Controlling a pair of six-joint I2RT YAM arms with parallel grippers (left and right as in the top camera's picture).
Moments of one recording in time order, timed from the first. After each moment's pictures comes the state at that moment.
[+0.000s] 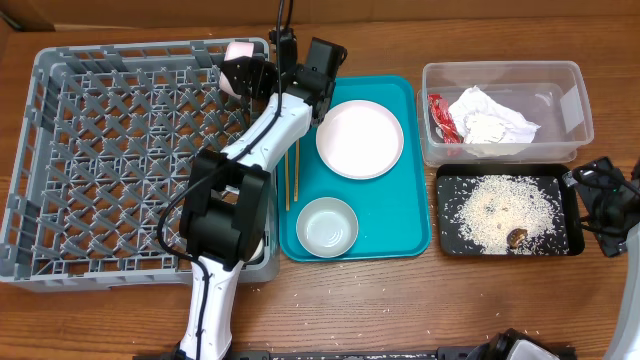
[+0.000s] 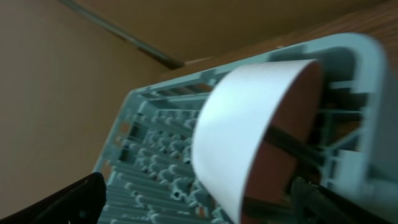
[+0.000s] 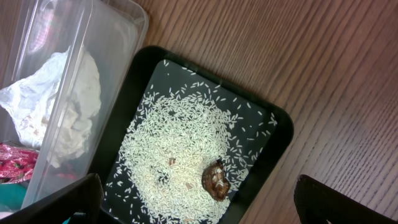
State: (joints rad) left arm -0.41 2.29 1.81 -0.45 -1.21 -0.02; right arm -0.50 1.29 1.12 -1.04 0.01 0.65
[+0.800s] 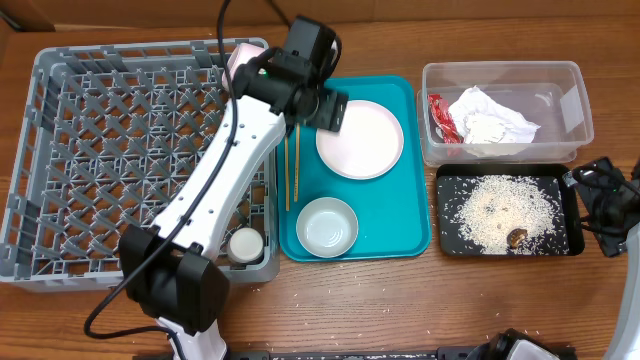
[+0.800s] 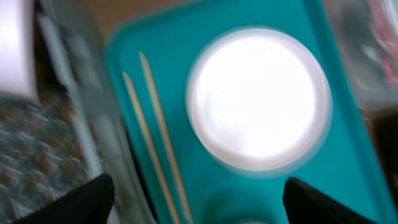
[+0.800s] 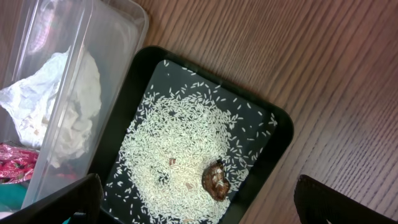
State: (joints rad) left arm -0.44 1.89 1.85 -1.12 0.00 -0.17; right arm -0.50 1.29 1.12 -1.04 0.01 0.65
